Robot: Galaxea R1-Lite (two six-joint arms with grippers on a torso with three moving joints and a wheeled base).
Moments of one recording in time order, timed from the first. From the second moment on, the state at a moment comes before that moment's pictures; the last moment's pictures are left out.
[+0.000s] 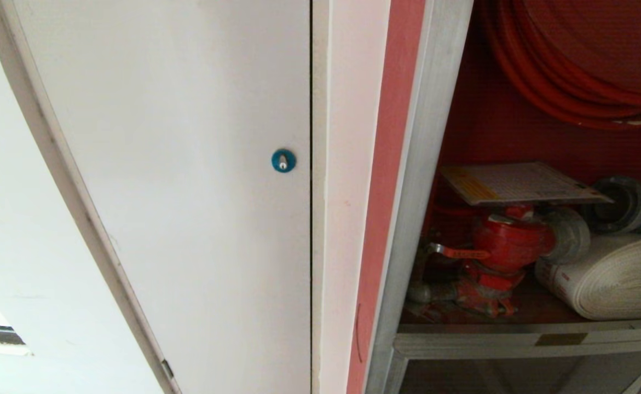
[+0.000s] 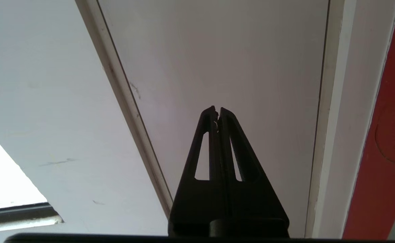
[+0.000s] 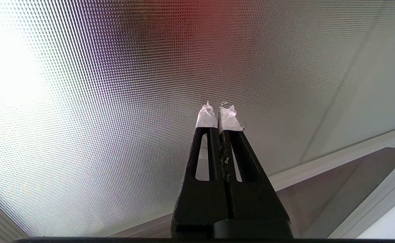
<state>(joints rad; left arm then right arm) -0.01 0.00 0.00 -0.16 -0.04 0.16 0.02 0.00 0.00 -0.01 0.03 -0.02</state>
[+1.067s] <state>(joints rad) -0.01 0.00 0.00 -0.05 -0.04 0.15 0.02 0.00 0.00 -0.01 0.03 -0.02</state>
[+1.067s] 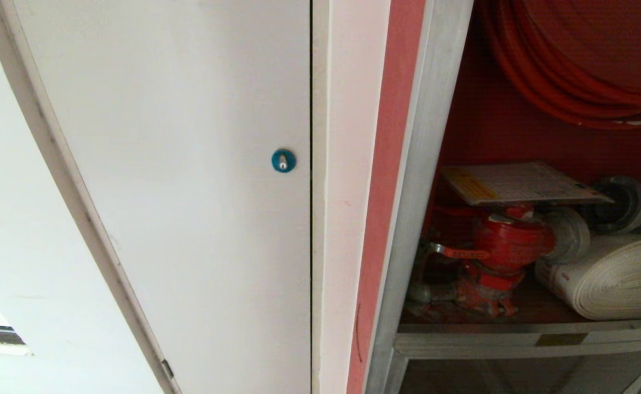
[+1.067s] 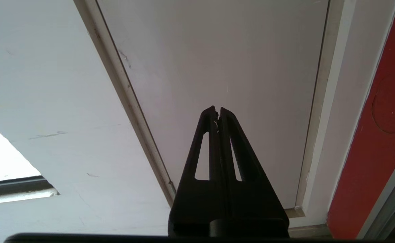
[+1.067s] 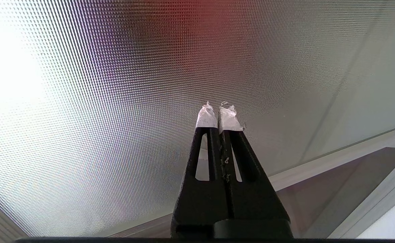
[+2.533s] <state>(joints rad) -0.01 0.00 0.00 0.01 -0.03 0.08 0.02 0.00 0.00 -0.01 0.03 -0.02</state>
